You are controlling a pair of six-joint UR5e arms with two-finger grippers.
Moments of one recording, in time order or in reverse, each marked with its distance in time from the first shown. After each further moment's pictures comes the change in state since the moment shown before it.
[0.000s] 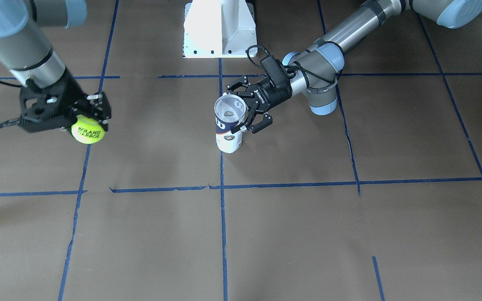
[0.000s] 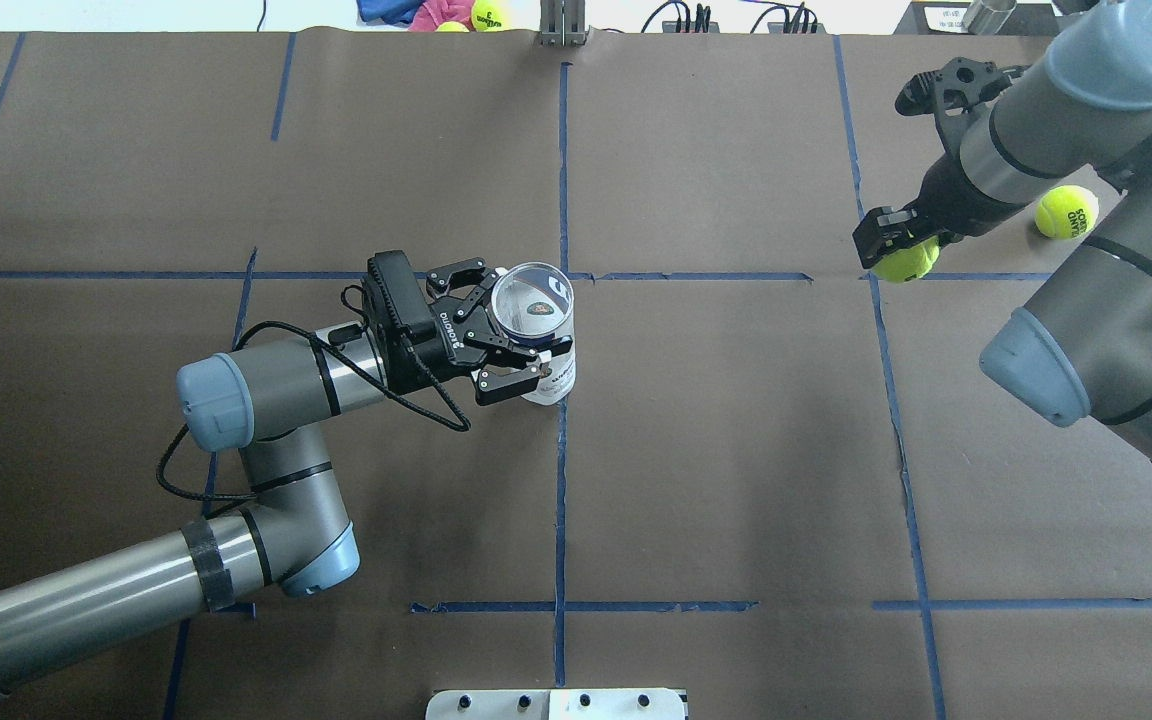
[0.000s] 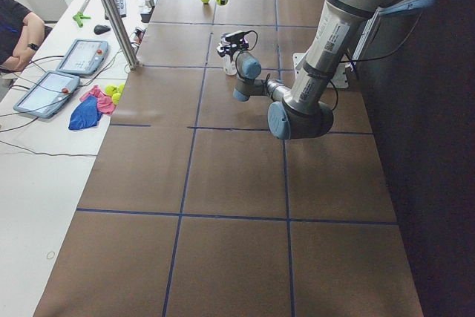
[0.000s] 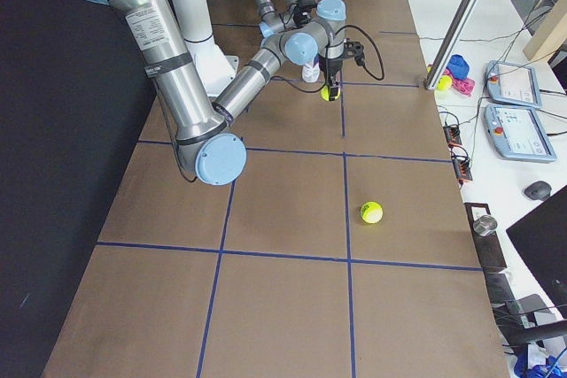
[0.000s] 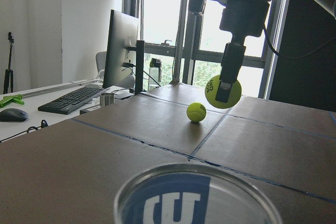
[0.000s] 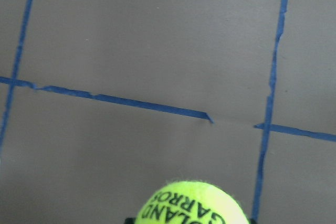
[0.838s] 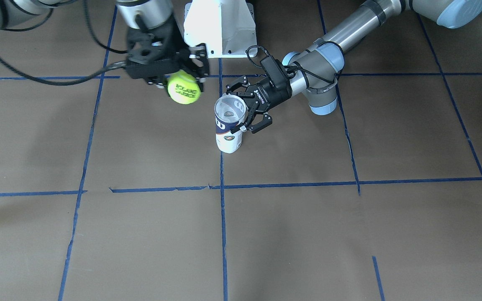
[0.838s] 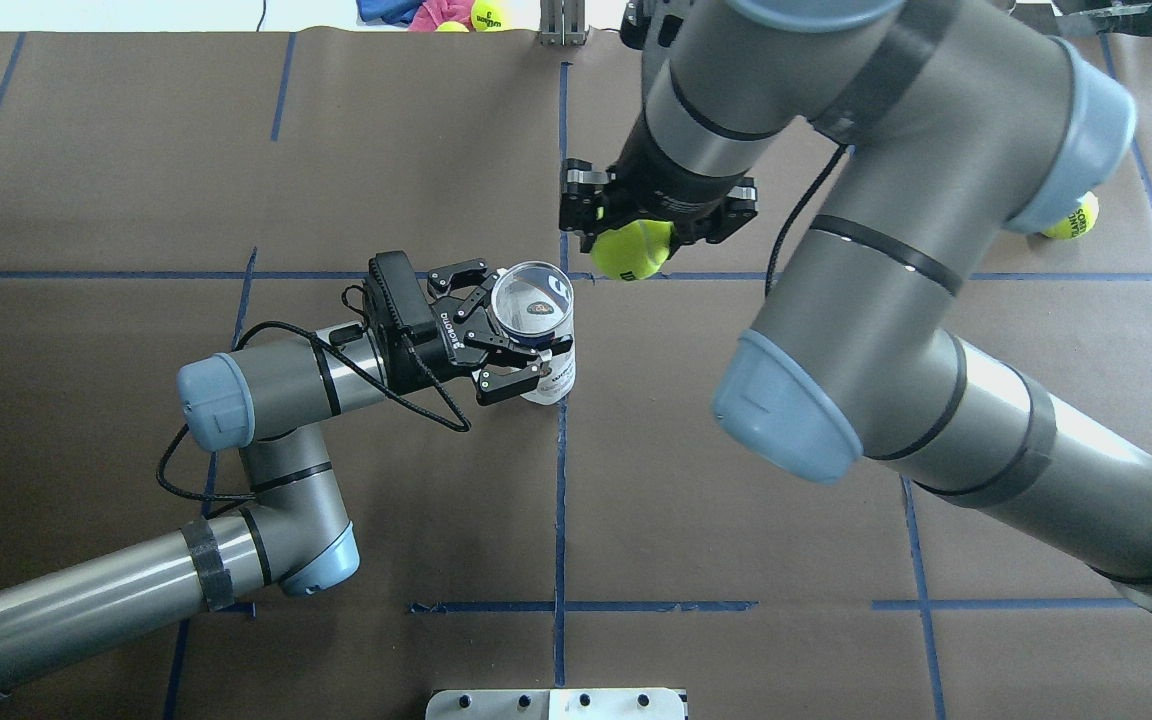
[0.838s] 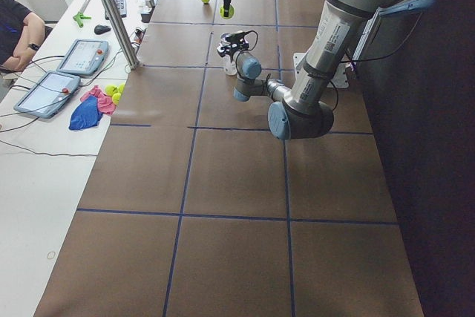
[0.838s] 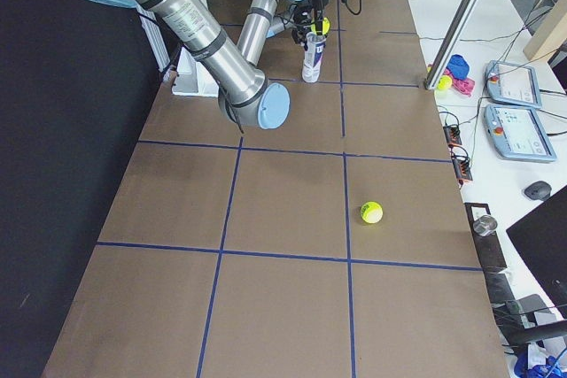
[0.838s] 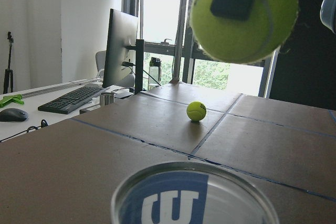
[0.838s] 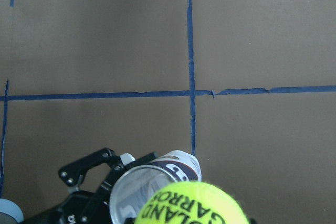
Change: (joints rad) left arm 0.000 -0.001 0.000 0.004 -0.001 0.003; right arm -0.187 0.430 -0.163 -0.093 -0.093 0.378
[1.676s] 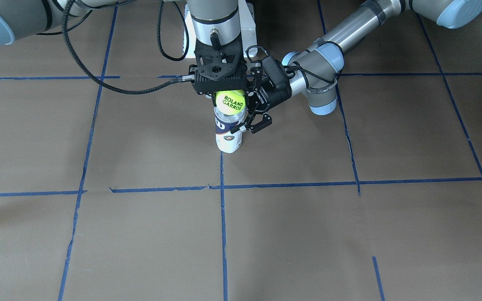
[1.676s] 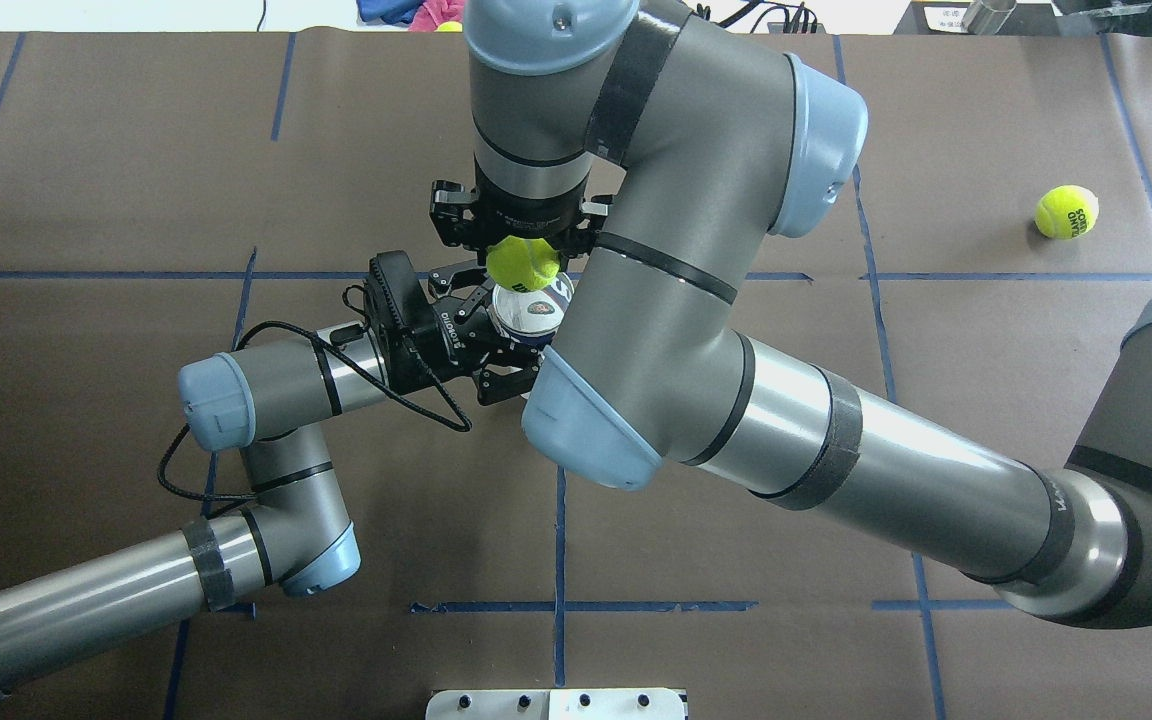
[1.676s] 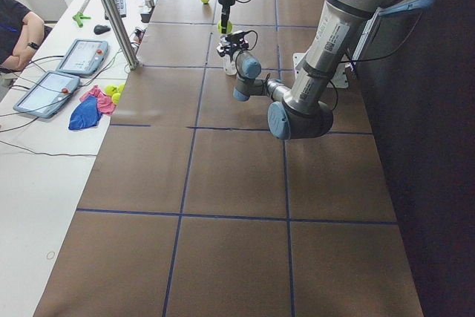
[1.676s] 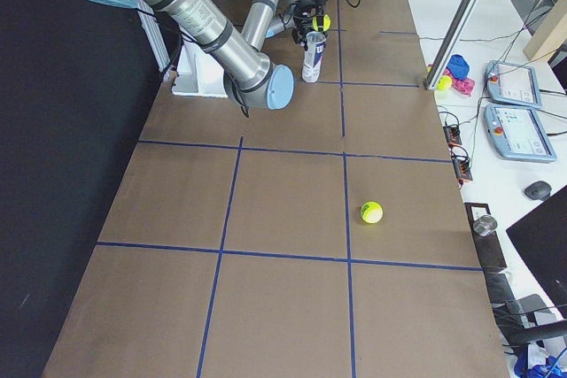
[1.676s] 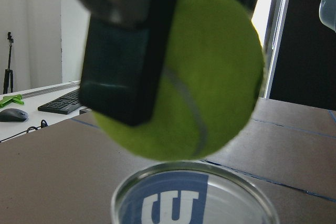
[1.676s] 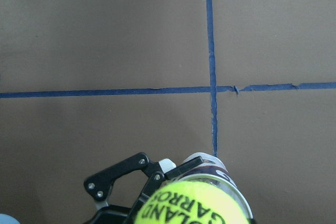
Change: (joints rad) left arm 0.000 -0.002 0.000 0.000 0.001 0.000; right arm -0.078 0.099 -0.148 -0.001 -0.081 0.020
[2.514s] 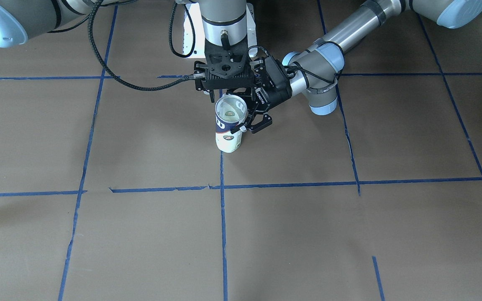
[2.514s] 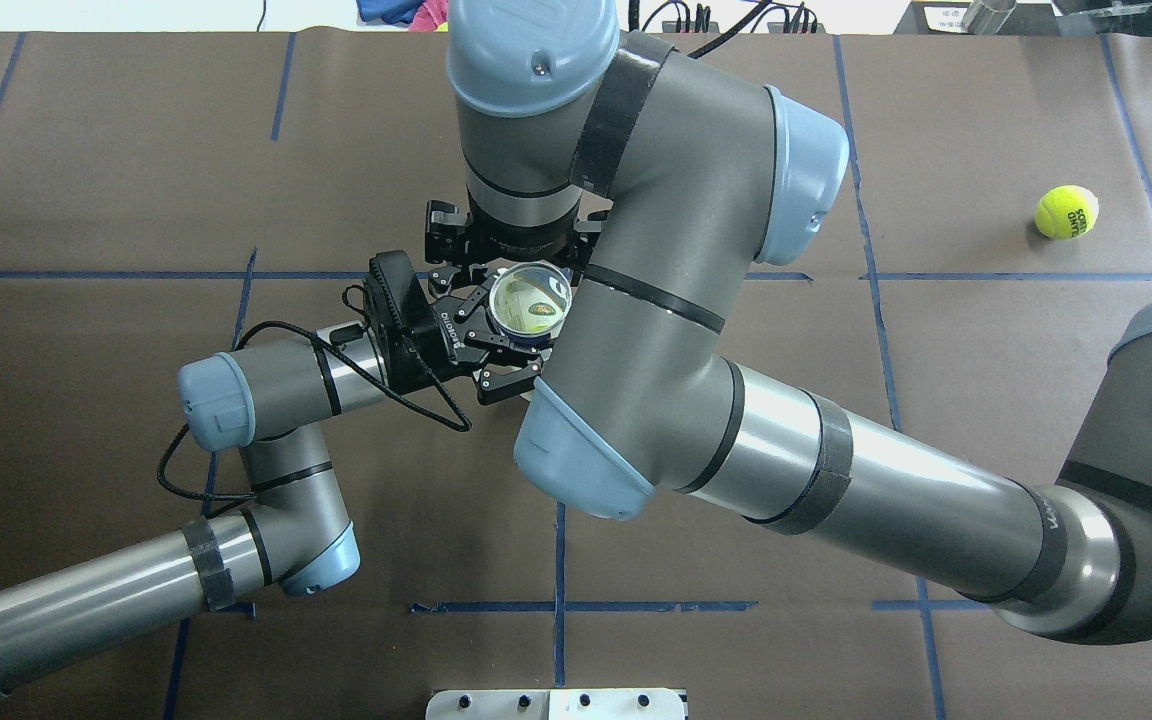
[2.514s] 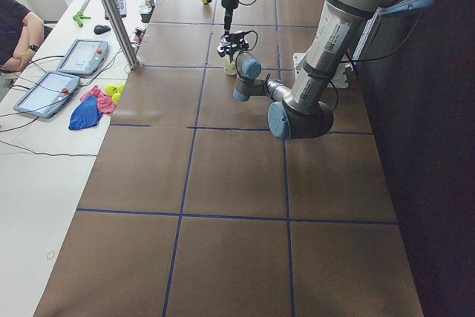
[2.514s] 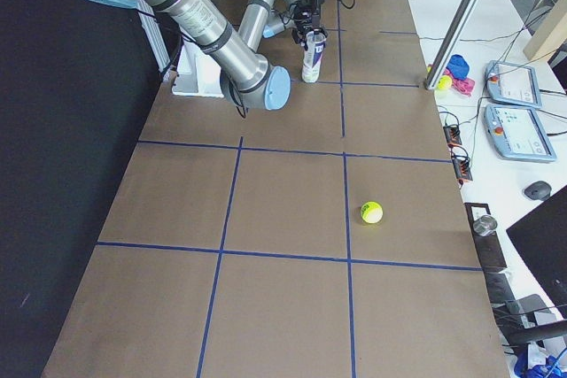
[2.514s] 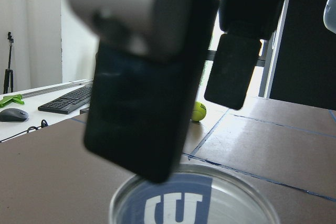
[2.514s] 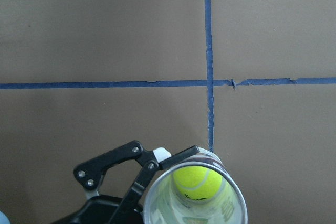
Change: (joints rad) left arm -0.001 0.001 0.000 0.000 -0.001 0.000; right arm -0.020 -0.020 0.025 -0.013 -0.023 -0.007
